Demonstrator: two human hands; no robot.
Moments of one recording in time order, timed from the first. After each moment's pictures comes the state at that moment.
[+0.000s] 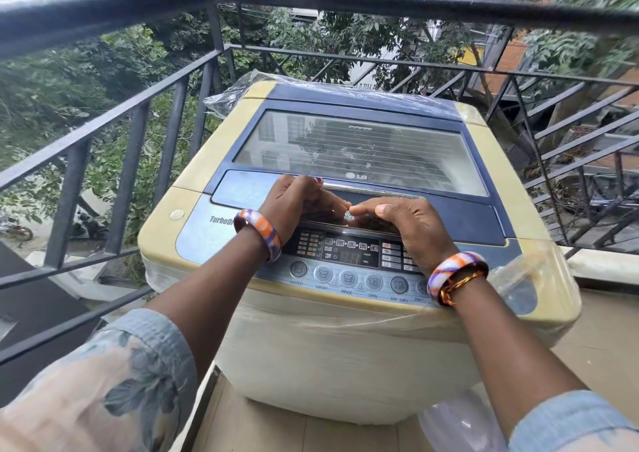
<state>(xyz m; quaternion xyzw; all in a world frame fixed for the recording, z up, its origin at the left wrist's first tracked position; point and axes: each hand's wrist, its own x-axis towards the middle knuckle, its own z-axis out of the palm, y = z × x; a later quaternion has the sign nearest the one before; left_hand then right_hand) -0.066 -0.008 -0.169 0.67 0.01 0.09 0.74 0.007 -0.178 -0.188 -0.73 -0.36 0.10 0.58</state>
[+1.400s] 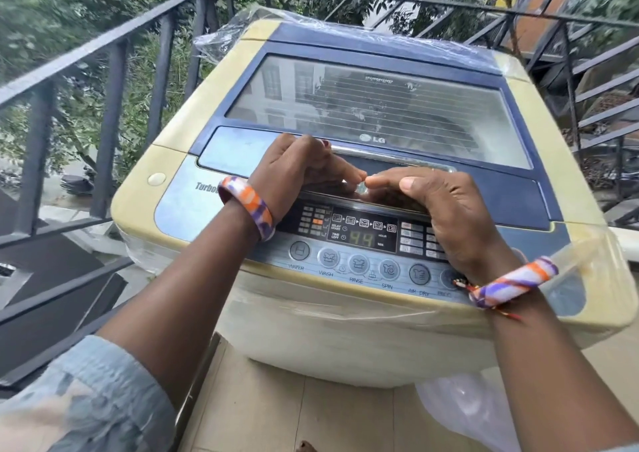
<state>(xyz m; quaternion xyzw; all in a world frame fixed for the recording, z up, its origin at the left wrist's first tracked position) -0.066 -0.006 -0.170 0.68 0.01 0.09 0.73 0.003 -0.183 -0.190 -0.69 -0.35 0.13 0.63</state>
